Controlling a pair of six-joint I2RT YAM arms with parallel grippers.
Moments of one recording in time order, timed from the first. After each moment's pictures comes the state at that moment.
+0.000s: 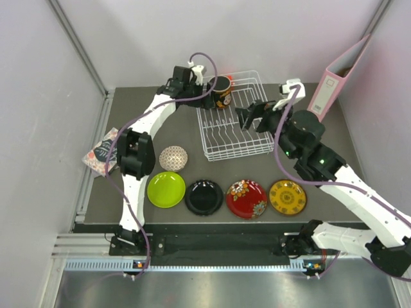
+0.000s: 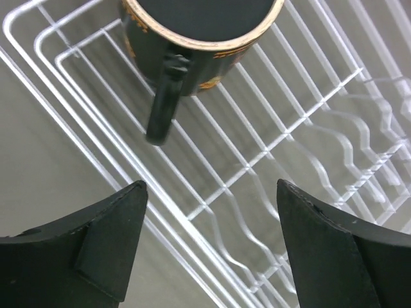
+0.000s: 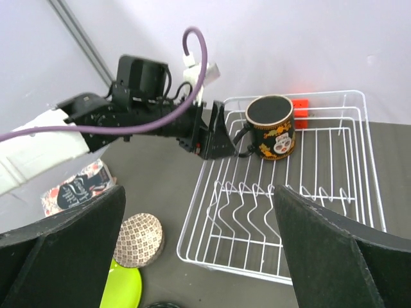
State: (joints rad) left arm -0.33 2.23 2.08 -0.50 0.32 -0.13; right arm 0.76 1.06 1.19 -0.10 0.32 0.26
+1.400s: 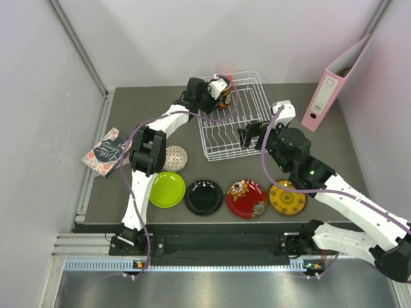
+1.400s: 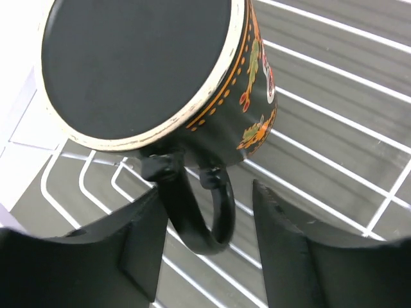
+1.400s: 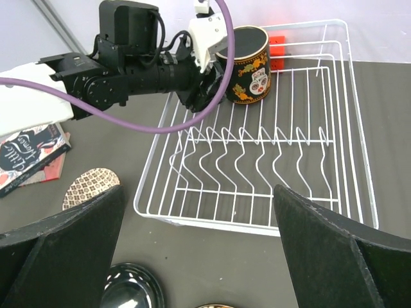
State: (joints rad) left arm -0.39 2.39 2.02 -0.13 0.21 0.47; right arm 0.76 0.99 0.92 -0.05 0.37 0.26
